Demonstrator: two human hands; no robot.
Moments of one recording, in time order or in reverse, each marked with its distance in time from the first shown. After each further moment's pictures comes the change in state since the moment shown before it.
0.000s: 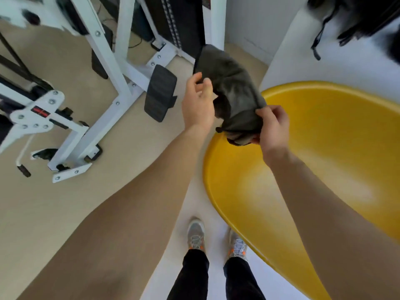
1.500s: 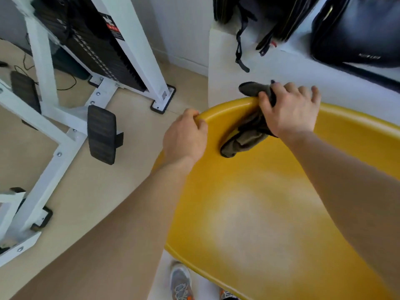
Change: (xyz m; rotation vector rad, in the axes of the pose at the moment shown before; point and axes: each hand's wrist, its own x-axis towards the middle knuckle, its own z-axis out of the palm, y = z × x) left_hand 0.032 0.000 0.160 0.741 -0.254 0.273; right_hand 0.190 -0.018 -0.165 -1.448 0.439 -0.538
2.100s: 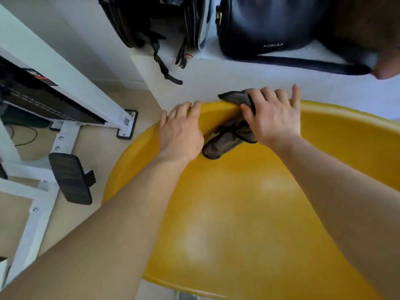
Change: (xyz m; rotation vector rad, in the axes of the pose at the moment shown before) left_hand 0.007 0.120 0.060 0.477 -0.051 0.548; right_hand -0.032 0.116 -0.009 -0.004 -0.068 0.077
